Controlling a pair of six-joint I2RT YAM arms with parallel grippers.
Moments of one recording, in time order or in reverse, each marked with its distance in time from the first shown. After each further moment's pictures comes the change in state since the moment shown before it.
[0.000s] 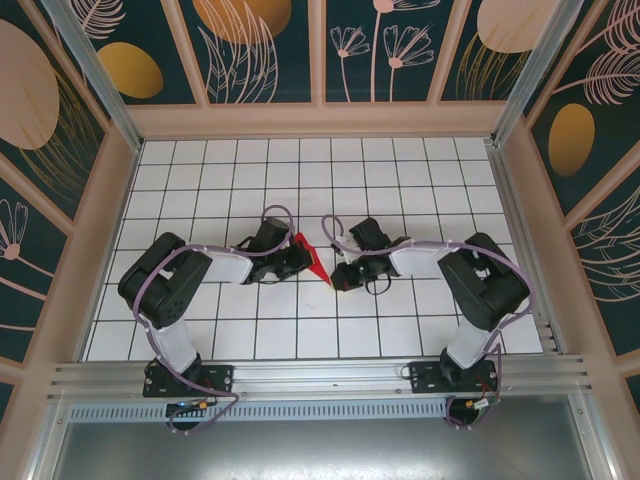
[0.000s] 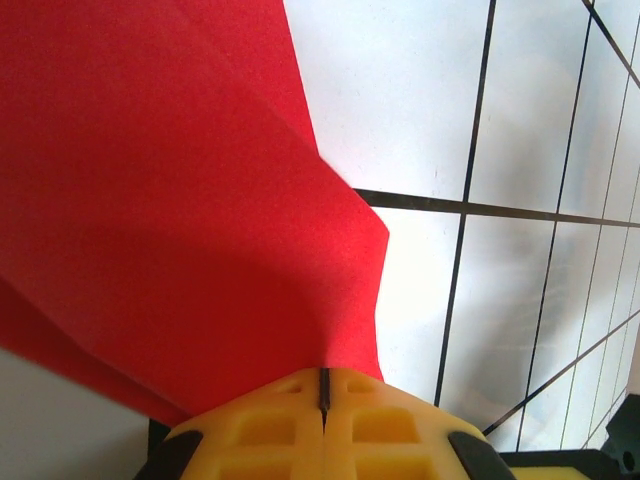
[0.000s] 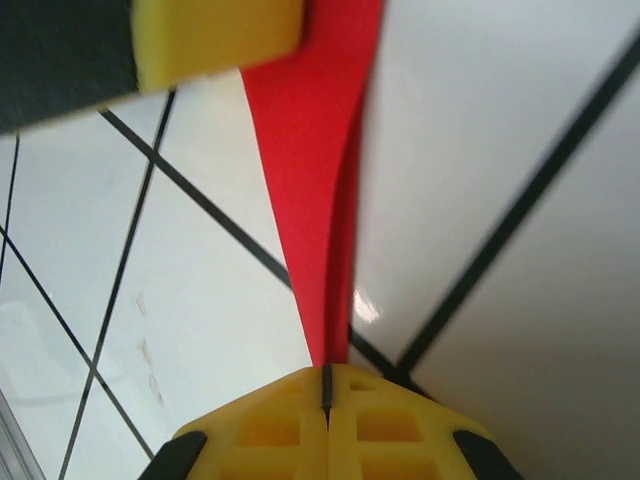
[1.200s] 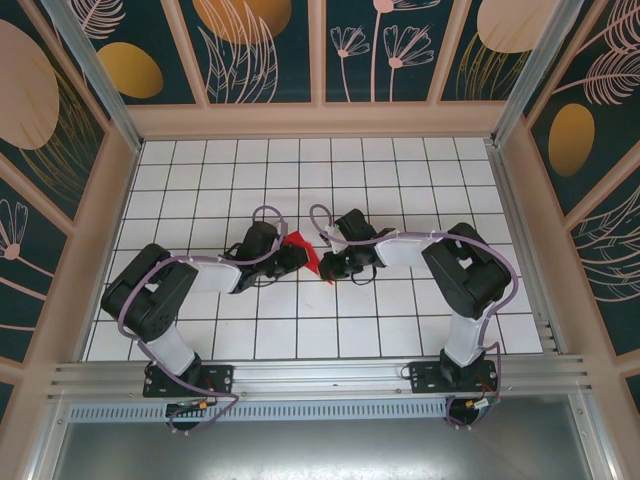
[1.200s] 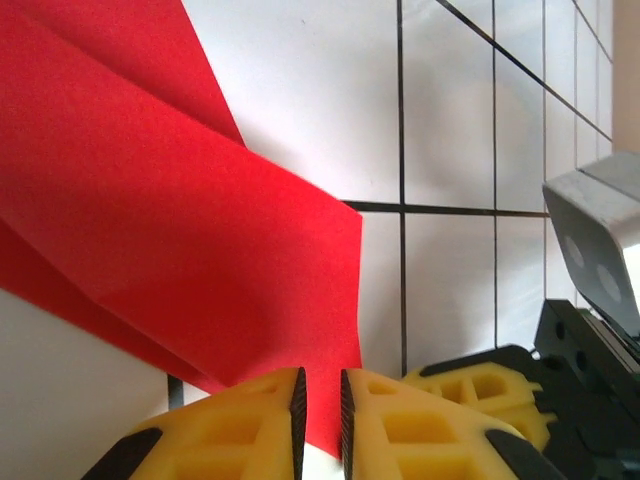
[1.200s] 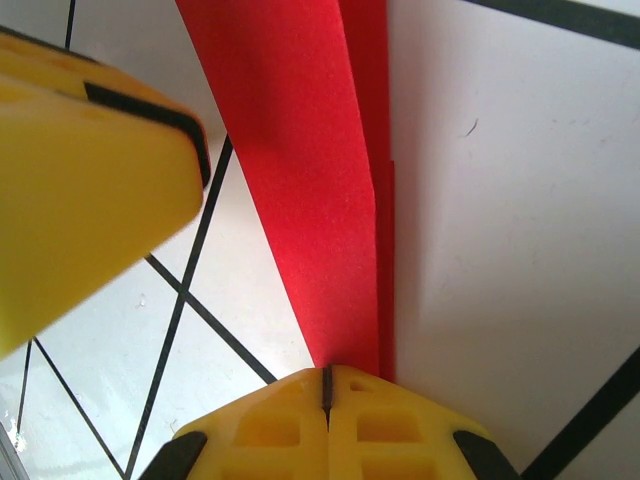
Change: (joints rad) left arm 0.016 -0.119 -0.128 0.148 0.010 0.063; right arm 0.038 0.131 0.158 0.033 0.026 0.100
